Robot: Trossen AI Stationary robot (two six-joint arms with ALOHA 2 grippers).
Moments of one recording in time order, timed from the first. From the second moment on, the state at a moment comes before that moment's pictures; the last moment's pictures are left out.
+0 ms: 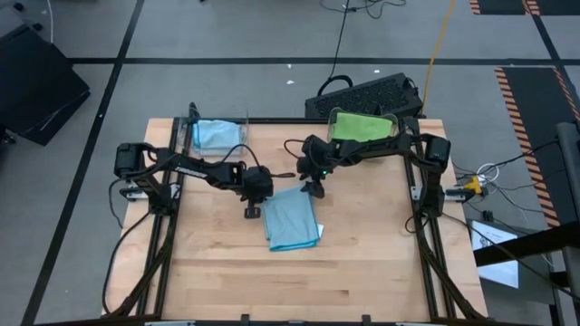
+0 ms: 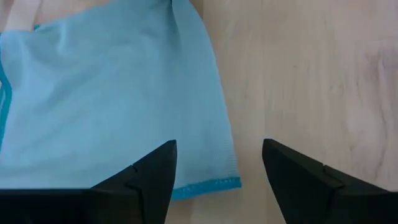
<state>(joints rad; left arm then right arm) 0.14 1.68 0.80 -0.28 0.05 0.16 -0.35 1.91 1.11 -0.21 -0.44 -0.21</state>
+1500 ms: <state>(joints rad) 0.06 1.36 0.87 -0.23 -0.39 0.00 -0.33 1.58 1.10 -0.28 -0.23 0.04</state>
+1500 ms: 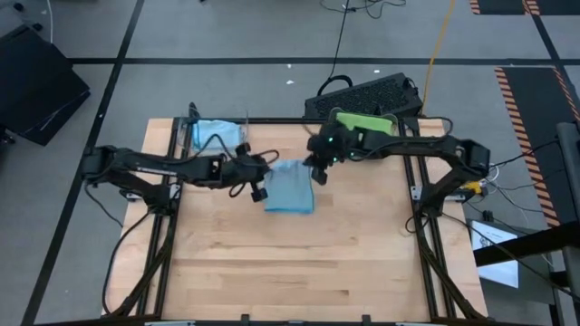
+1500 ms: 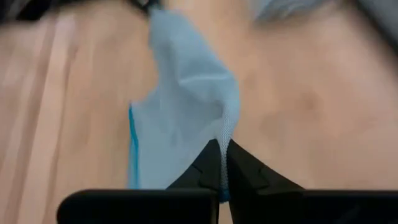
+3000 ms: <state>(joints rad) -0.26 1.48 0.87 -0.27 -0.24 -0.42 -0.02 1.49 0.76 0.01 -0.36 0.54</state>
